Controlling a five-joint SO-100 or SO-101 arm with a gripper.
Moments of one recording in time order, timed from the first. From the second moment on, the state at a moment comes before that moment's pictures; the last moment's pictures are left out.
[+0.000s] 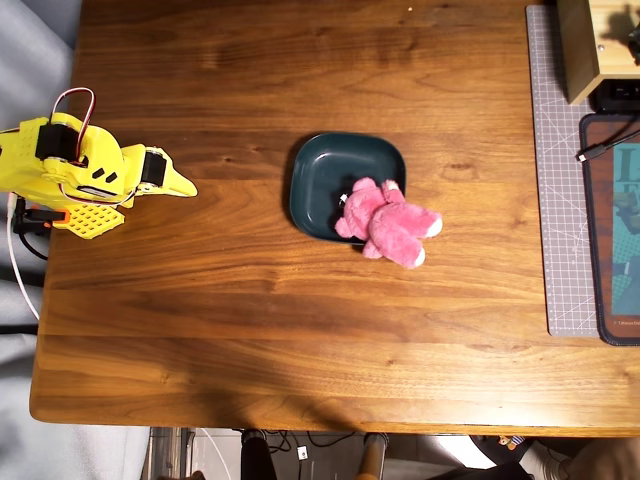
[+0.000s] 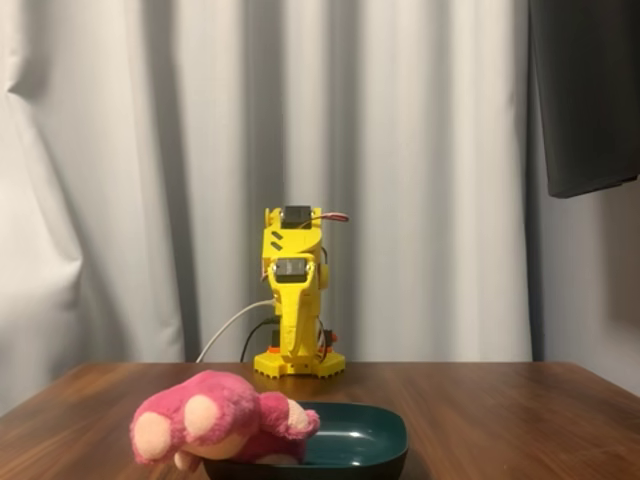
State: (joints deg) arm -4.8 192.0 175.3 72.6 -3.8
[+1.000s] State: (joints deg) arm -4.8 192.0 175.3 72.6 -3.8
